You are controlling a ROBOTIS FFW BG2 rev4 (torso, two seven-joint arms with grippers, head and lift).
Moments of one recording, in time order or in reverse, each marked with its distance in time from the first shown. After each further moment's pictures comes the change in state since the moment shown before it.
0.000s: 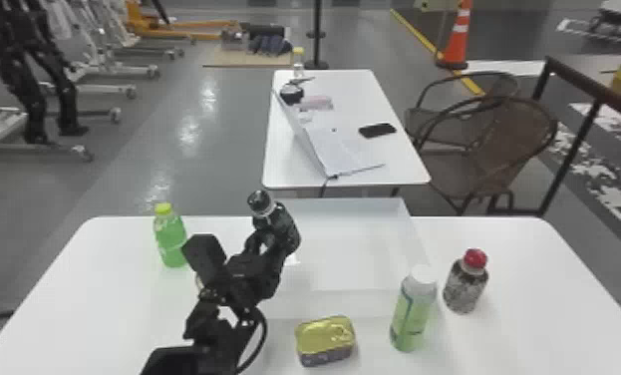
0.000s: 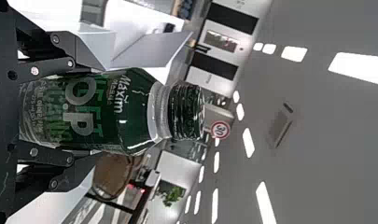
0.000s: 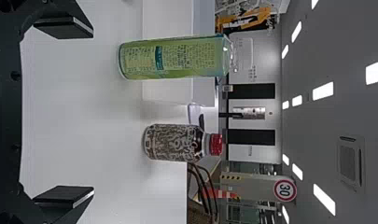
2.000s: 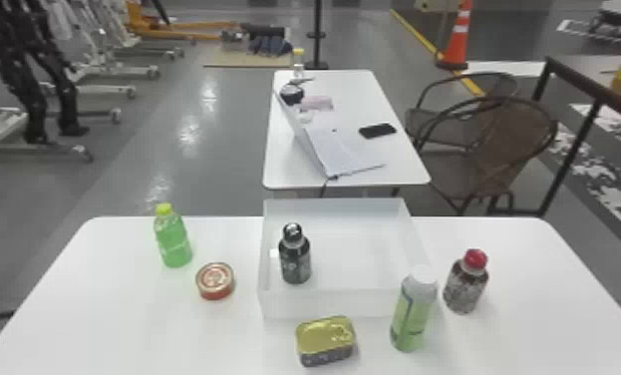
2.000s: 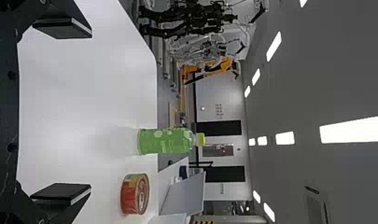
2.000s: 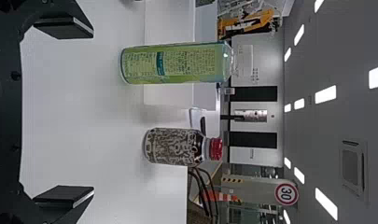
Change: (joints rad) left arm 0.784 0.000 0.421 -0.402 -0.404 -0.360 0.241; right arm 0.018 0.002 0.000 -0.028 0.015 0.023 0.001
